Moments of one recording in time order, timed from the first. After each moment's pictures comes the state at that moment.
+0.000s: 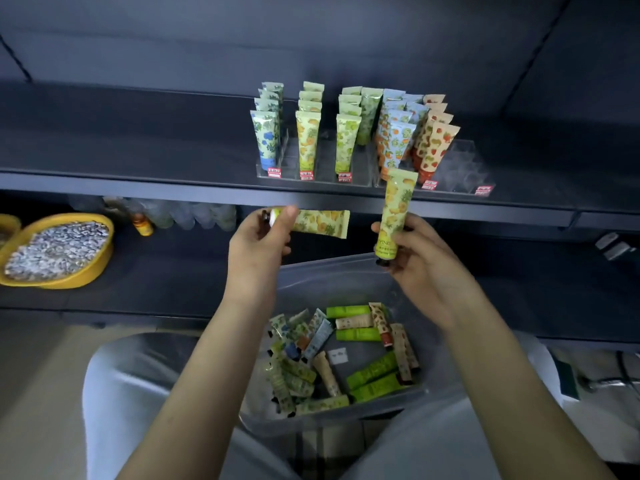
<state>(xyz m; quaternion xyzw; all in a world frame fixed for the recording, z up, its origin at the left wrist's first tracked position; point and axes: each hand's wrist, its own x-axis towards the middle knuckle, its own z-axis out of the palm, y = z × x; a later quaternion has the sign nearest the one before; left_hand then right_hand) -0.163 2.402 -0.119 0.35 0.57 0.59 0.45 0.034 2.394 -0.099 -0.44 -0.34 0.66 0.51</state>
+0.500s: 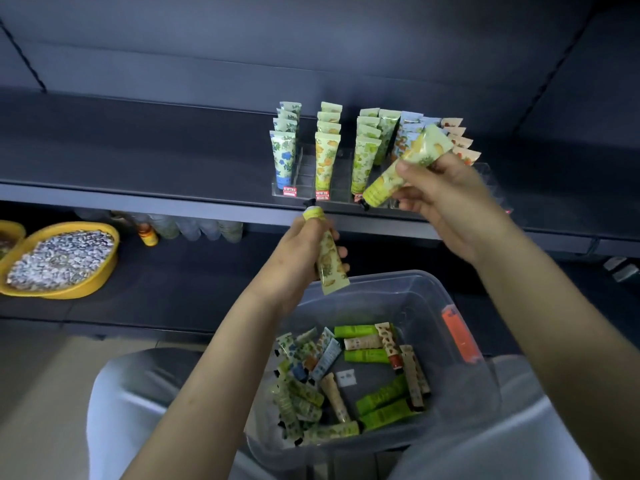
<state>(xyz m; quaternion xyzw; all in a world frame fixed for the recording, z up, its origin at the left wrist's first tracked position) -0.160 2.431 -0.096 0.36 0.47 0.49 0.64 0.017 2.467 -0.034 -0.50 -0.51 0.49 0.50</state>
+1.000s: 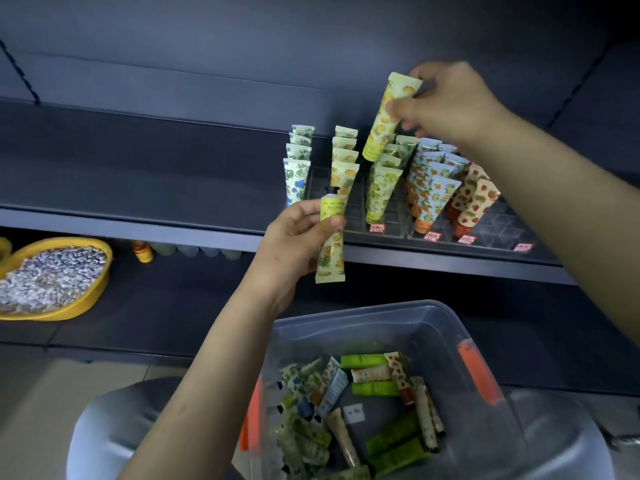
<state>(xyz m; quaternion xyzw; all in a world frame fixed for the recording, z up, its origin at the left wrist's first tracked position) -0.196 2.479 -0.082 0.43 0.45 0.51 0.59 -0.021 2.586 0.041 -0.59 -0.69 0.22 0.36</state>
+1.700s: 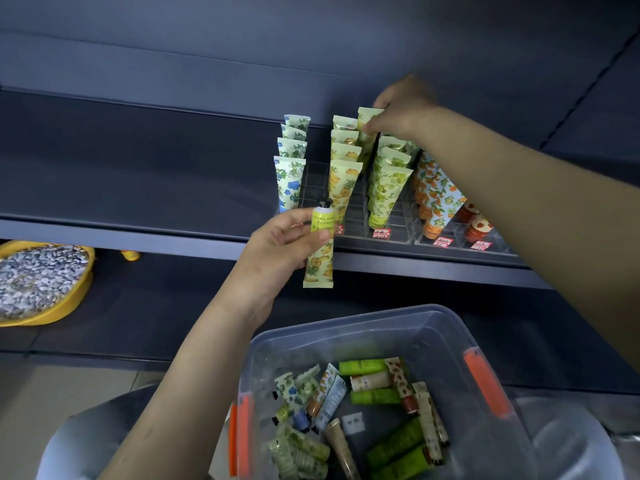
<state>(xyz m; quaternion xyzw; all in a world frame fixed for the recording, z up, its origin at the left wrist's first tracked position) -0.210 2.508 -0.102 0.46 0.49 0.46 0.58 -0.039 2.687 -0.007 -0.68 -0.70 0.11 0.18</state>
